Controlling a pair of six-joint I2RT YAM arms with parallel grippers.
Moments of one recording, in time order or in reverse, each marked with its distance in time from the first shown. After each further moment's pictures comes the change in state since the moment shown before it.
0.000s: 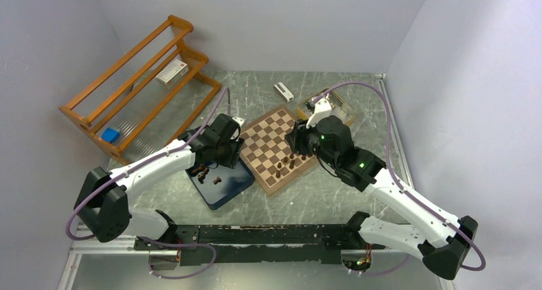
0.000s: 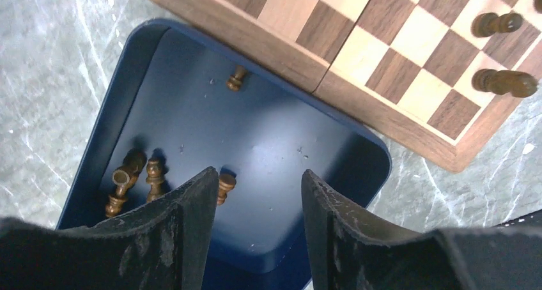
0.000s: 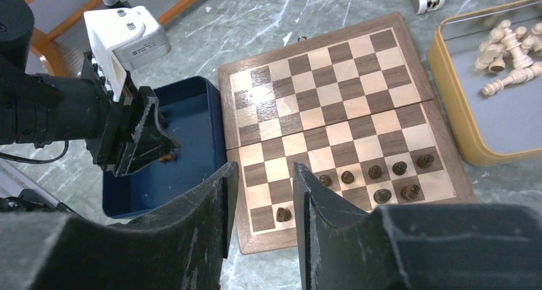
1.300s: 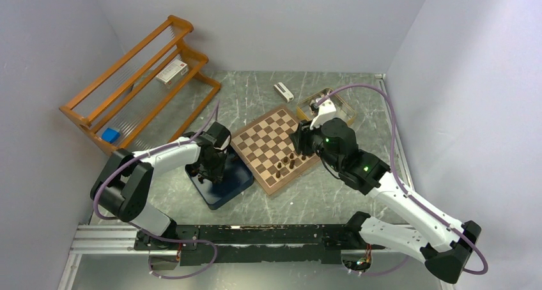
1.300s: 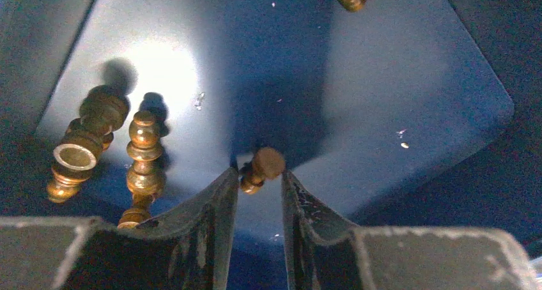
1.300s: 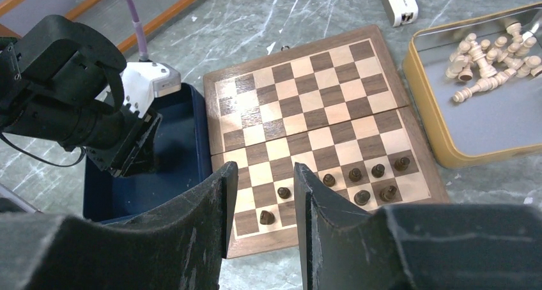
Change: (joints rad) left arm 0.155 0.173 -0.133 -0.026 0.119 -0.069; right arm 0.000 -0.047 -0.018 0.005 0.048 -0.048
